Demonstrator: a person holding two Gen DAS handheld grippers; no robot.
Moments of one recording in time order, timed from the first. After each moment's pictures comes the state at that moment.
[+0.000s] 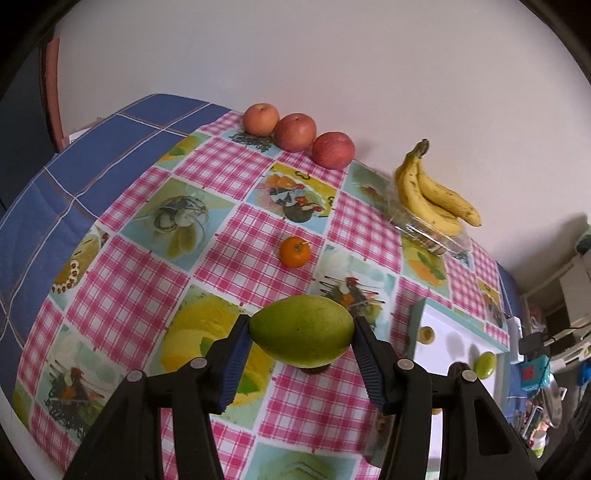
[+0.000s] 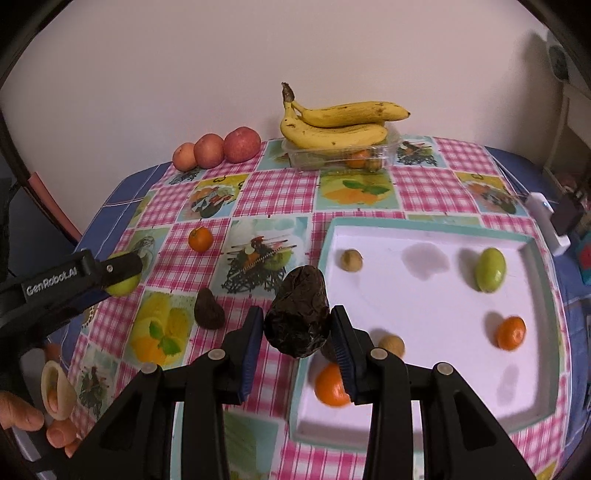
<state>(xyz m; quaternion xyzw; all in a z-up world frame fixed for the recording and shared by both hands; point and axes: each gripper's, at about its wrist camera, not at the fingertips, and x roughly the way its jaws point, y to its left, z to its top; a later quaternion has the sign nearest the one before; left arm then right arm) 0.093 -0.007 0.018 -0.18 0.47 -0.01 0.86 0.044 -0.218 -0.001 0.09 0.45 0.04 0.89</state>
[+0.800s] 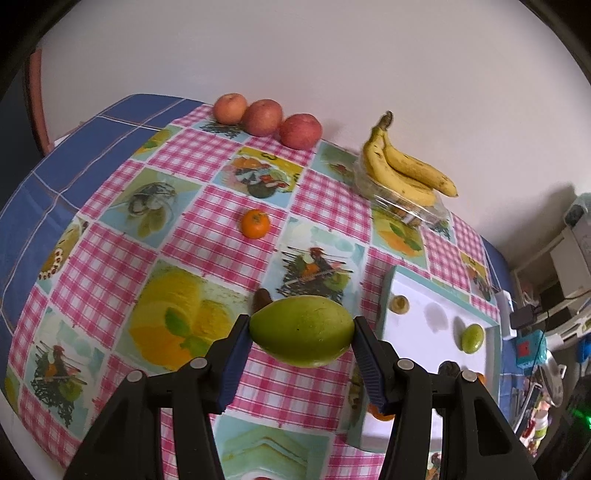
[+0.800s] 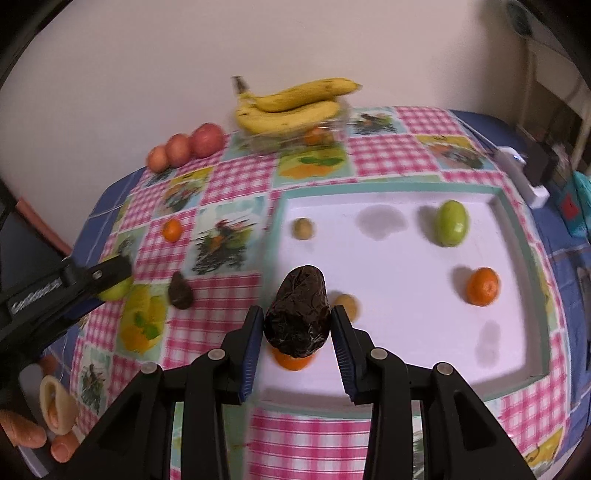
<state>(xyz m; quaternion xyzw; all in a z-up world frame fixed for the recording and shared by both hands) 0.076 -0.054 0.017 -0.16 0.48 -0.03 0.86 0.024 -0.264 -0.010 0.14 0.47 0.00 0.87</state>
